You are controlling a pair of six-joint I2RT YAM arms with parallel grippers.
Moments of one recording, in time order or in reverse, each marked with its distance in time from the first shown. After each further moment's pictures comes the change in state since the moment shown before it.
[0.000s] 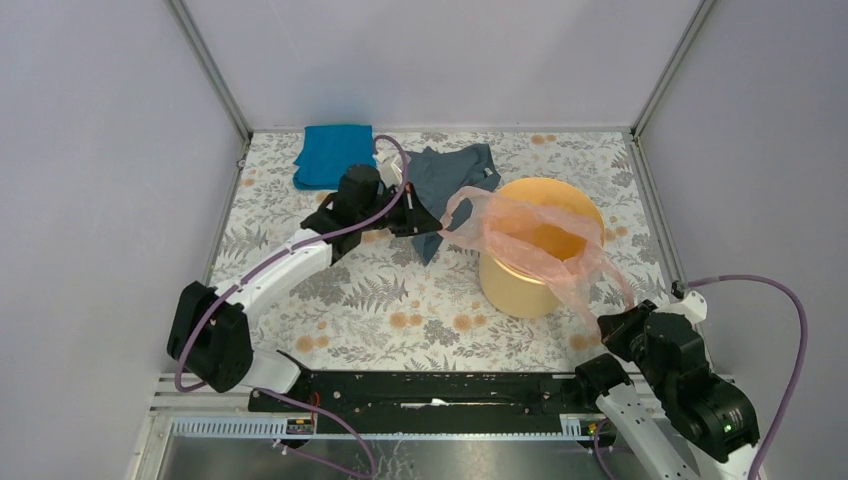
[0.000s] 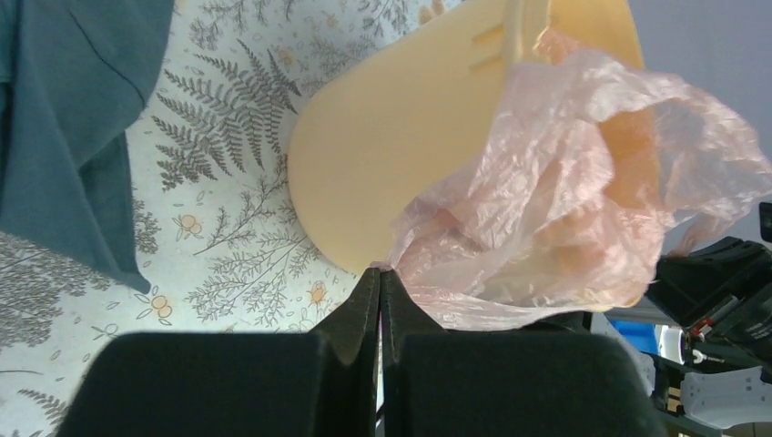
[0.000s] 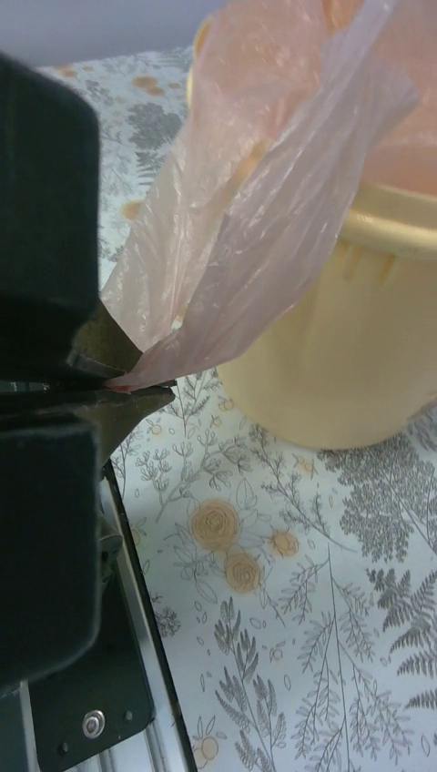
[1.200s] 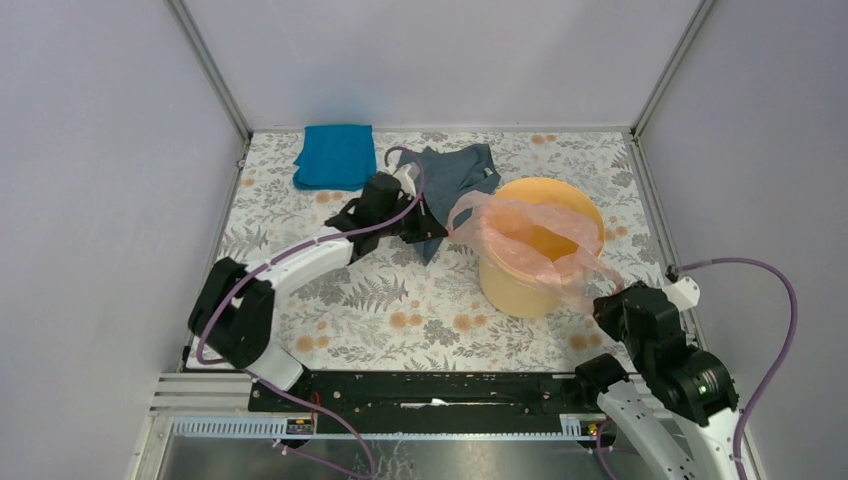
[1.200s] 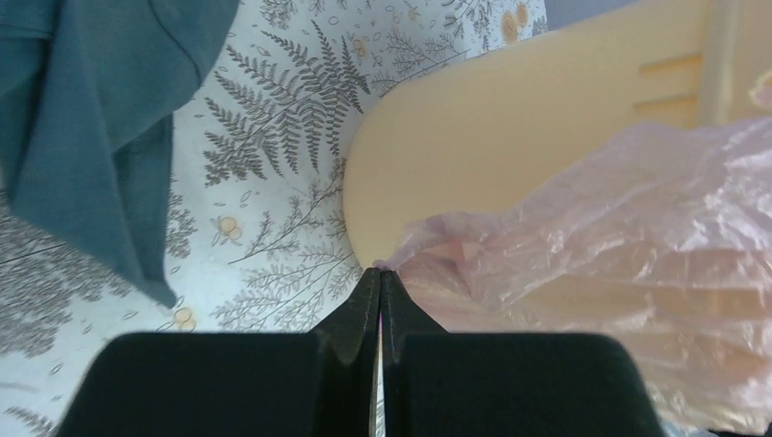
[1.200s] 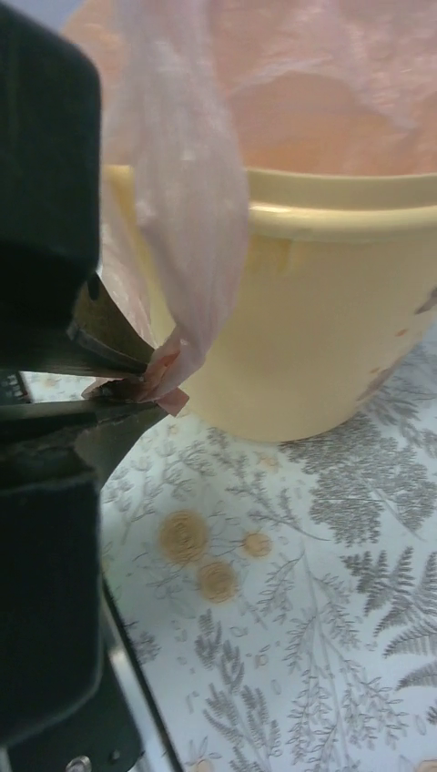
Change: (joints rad) left arm -0.054 0.126 -0.019 0.051 -0.156 -0.035; right arm 0.000 0.099 -0.056 0.069 0.105 0.130
